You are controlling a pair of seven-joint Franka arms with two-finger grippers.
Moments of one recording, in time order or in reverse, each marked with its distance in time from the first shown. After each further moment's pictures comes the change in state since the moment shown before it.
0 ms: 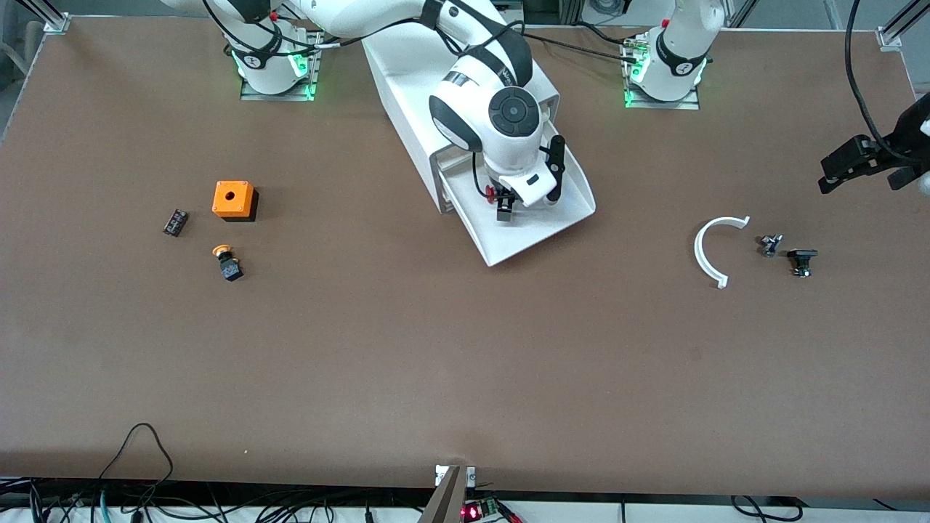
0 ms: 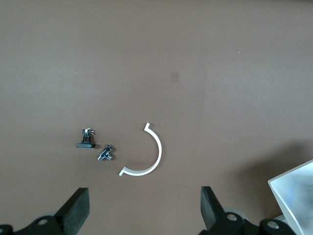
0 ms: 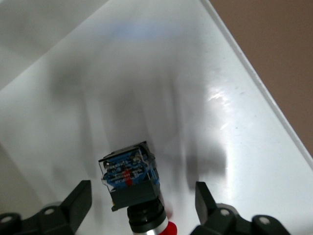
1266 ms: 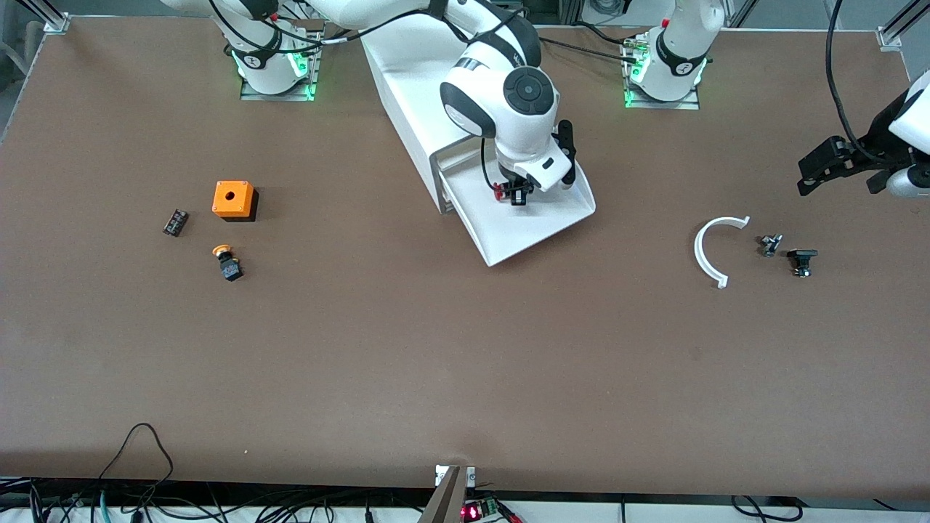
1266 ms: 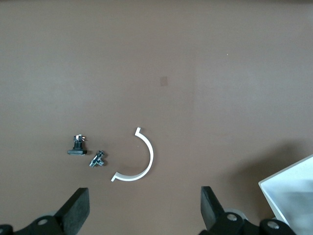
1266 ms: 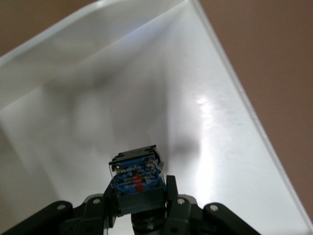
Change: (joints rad) left arm 0.000 0.000 -0.050 -0.020 0.000 0.040 -0.021; right arm 0.035 -0.018 -0.015 0.034 -0.035 0.016 -0.037
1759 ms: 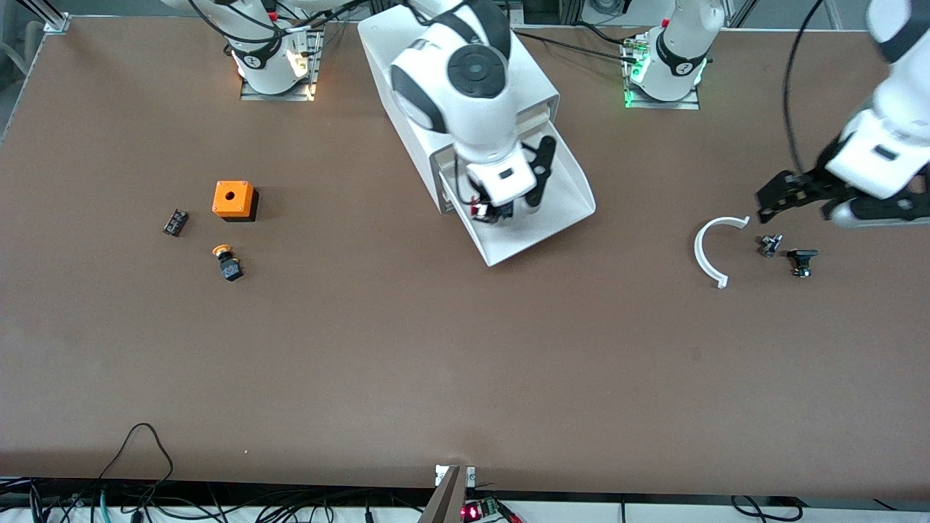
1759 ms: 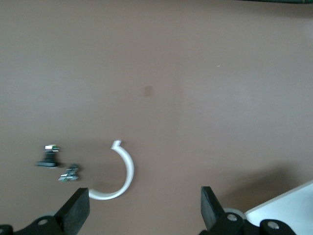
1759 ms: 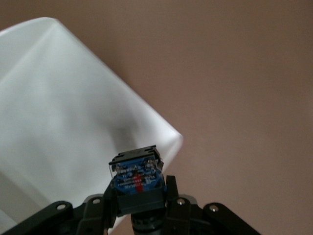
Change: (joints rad) left arm -0.024 0.022 -0.086 -0.170 0.000 0.235 -0.195; right arm -0.146 -0.127 -0.044 0.008 0.000 -0.024 0.158
